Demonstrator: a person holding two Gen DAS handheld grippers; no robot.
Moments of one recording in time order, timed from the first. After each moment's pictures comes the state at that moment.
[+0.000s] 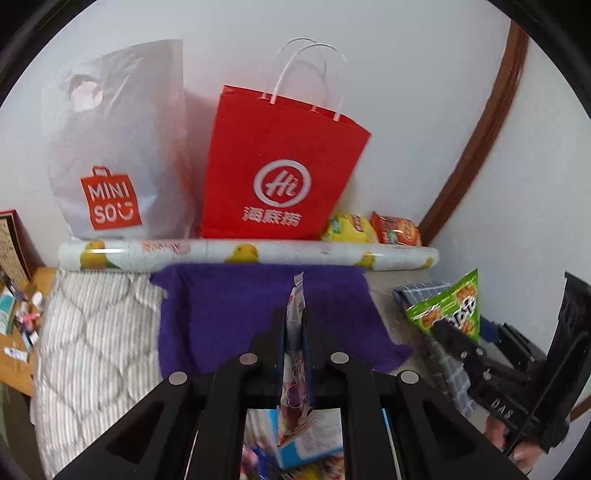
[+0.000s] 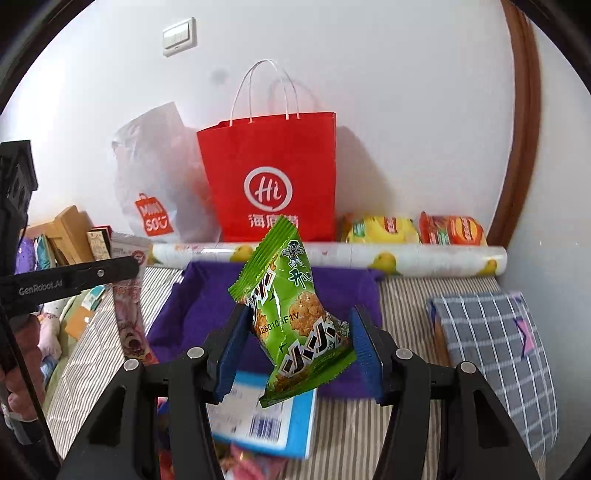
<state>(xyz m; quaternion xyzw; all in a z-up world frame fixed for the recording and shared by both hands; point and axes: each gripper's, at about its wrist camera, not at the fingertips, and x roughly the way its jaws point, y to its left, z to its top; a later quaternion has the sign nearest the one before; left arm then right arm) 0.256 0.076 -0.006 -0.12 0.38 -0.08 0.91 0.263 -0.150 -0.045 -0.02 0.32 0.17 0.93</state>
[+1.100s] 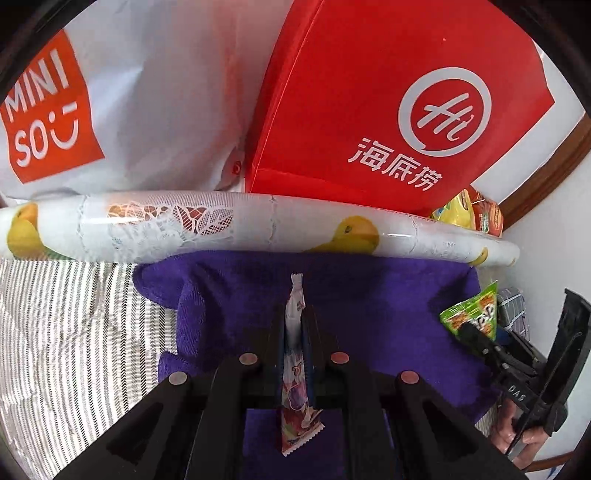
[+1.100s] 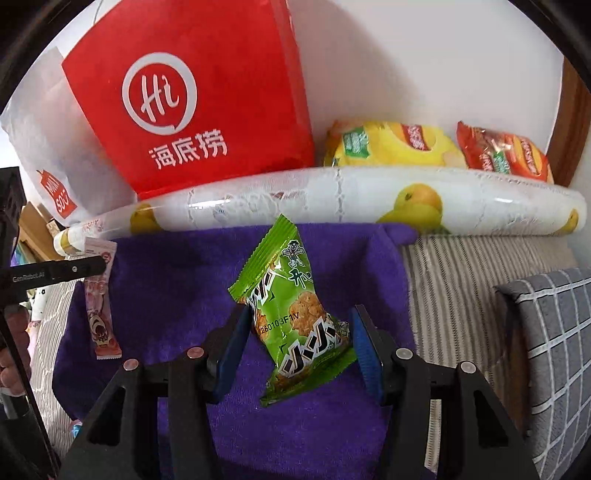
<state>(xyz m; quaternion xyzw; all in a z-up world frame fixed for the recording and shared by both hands) 0.408 0.122 -0.142 -0.16 0.51 -0.05 0.85 0.427 -0.140 -0.185 0.01 0.45 0.17 0.88</state>
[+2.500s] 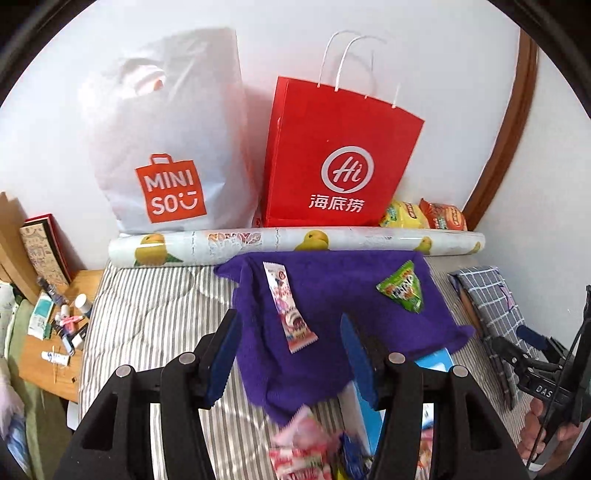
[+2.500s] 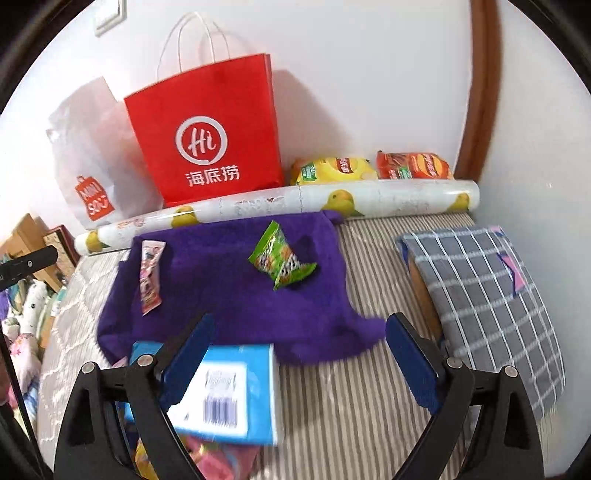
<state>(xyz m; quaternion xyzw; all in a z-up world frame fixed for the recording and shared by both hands) 0.237 0.120 -0.025 -0.07 0.39 -0.02 0.92 0.252 -0.177 -0.098 0.03 0.39 0.08 0.92</state>
